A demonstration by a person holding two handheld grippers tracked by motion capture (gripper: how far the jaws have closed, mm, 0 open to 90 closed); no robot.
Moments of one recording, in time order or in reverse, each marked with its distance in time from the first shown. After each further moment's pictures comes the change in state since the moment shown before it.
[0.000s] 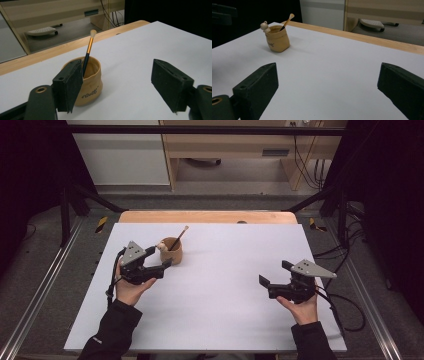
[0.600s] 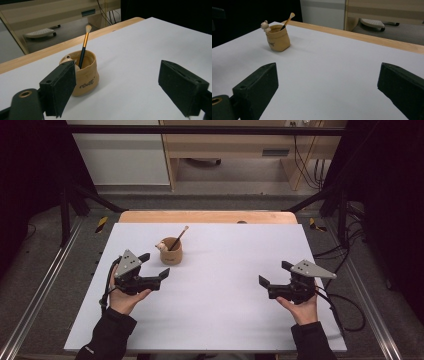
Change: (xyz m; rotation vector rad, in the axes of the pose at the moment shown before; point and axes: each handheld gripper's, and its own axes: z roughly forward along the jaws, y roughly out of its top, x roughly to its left) left arm -0.009 -0.012 -0.024 0.003 -0.015 0.044; right arm 0.001 -0.001 0.000 0.004 0.003 0.003
